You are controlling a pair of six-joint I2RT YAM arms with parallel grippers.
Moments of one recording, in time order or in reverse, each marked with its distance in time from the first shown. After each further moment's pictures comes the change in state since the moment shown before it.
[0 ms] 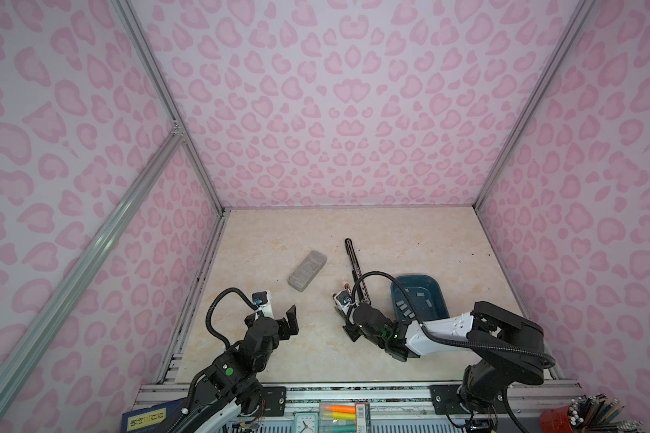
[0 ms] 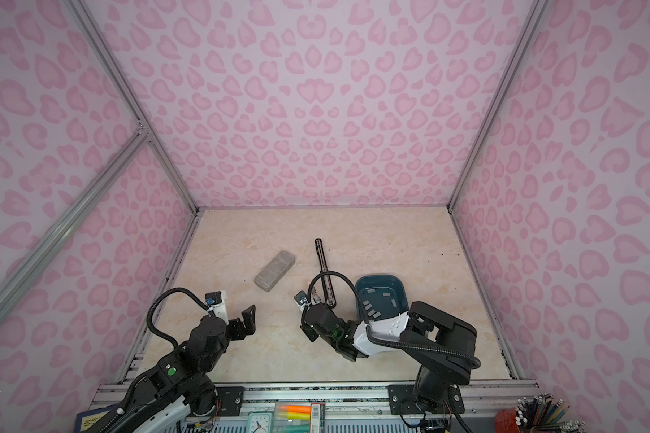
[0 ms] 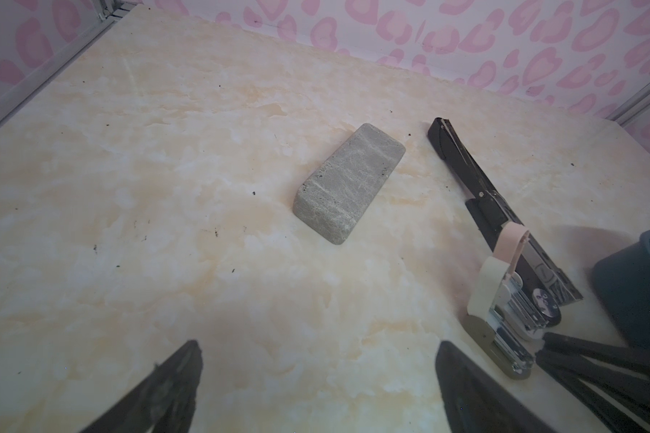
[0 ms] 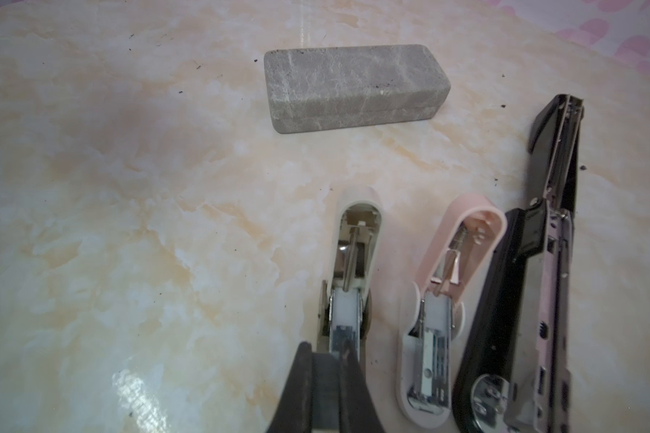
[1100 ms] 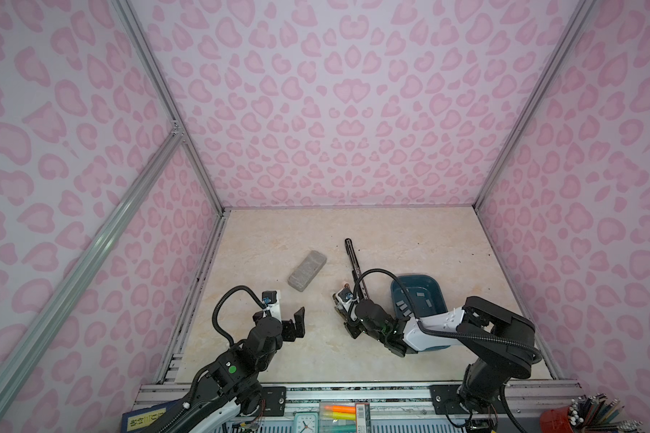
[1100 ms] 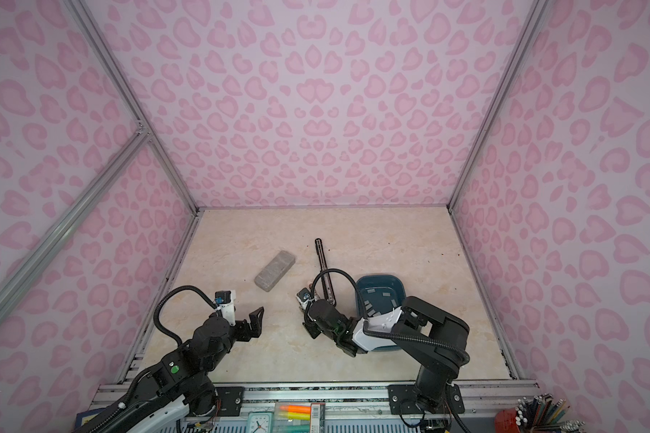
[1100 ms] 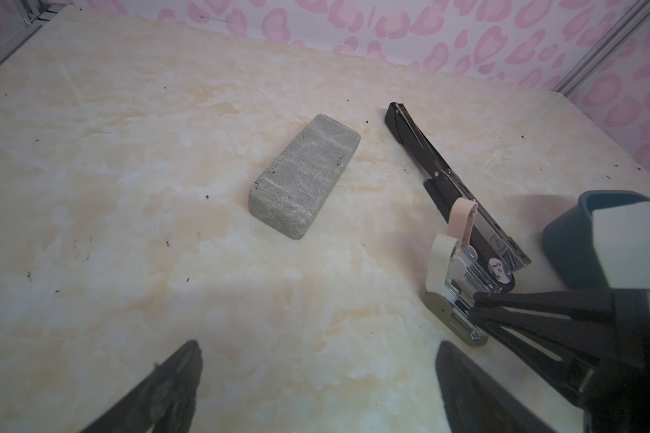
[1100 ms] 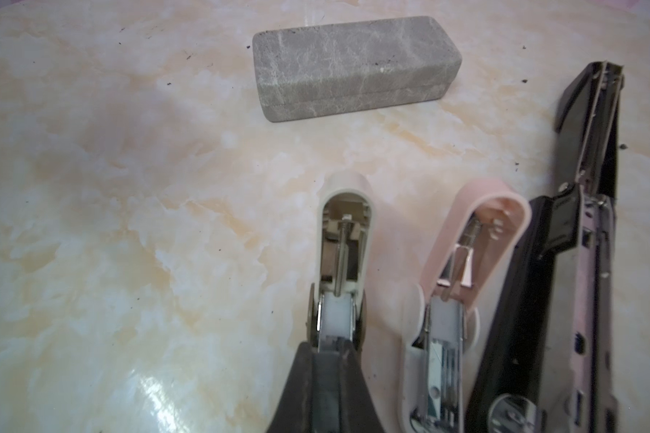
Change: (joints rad) left arm -0.063 0.065 0.006 0.068 0.050 0.045; right arm -0.051 0.058 -0.006 0.063 -0.084 0.003
